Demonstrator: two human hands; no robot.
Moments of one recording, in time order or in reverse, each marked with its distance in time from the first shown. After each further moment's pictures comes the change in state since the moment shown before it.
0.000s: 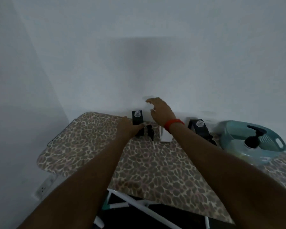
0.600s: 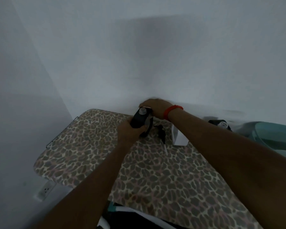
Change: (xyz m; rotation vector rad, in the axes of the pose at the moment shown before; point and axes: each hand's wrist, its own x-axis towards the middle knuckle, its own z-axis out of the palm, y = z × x) left_hand 0.021 -0.038 -0.003 -0.092 0.135 0.119; right_hand 0.093 0.014 0.056 -0.359 -0.460 -0.276
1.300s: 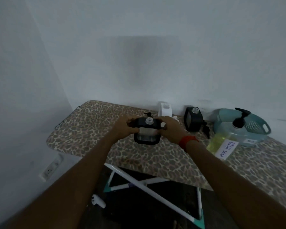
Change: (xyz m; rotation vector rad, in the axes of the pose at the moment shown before) left_hand -0.094 0.022 -0.055 -0.118 -0.446 0.145; right_hand -0.220 -0.073 0.031 0.479 0.247 0.301
